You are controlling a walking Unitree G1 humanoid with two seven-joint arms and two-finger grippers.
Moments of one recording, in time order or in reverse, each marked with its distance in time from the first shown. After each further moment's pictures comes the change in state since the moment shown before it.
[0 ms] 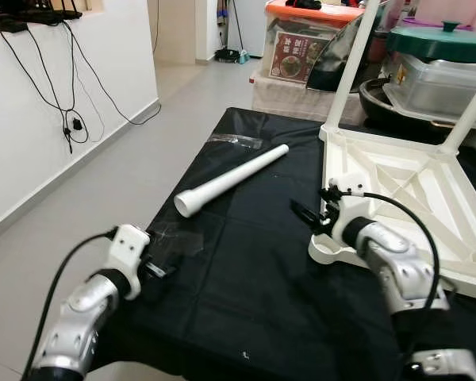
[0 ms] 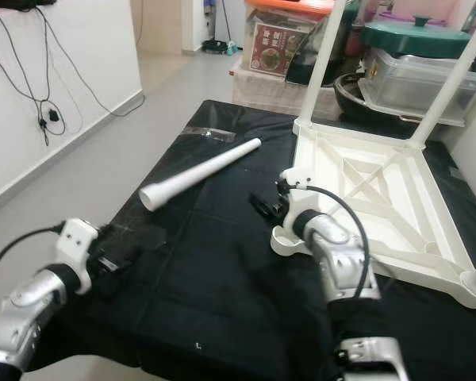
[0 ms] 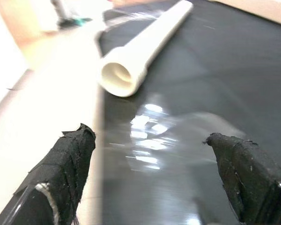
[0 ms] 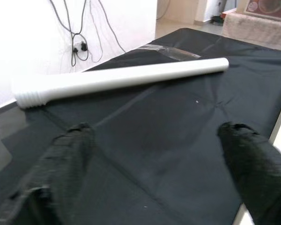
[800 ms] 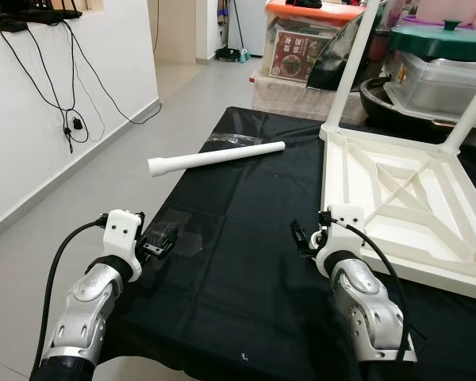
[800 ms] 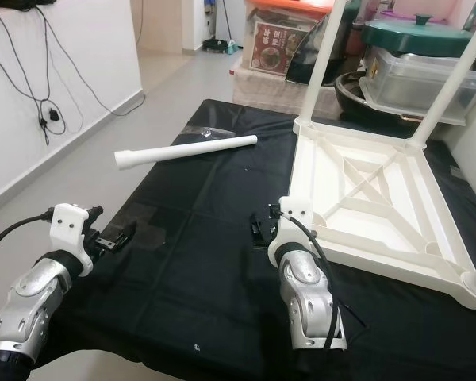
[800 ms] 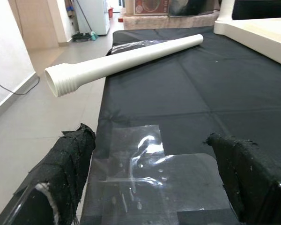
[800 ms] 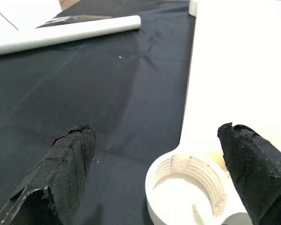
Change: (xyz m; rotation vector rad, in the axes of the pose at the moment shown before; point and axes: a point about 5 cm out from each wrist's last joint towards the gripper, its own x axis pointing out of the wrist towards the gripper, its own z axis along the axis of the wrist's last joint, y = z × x) left arm 0.007 -0.018 0.006 -0.111 -0.076 0.057; right arm -0.017 0.023 -0.030 0.130 0.091 -0.404
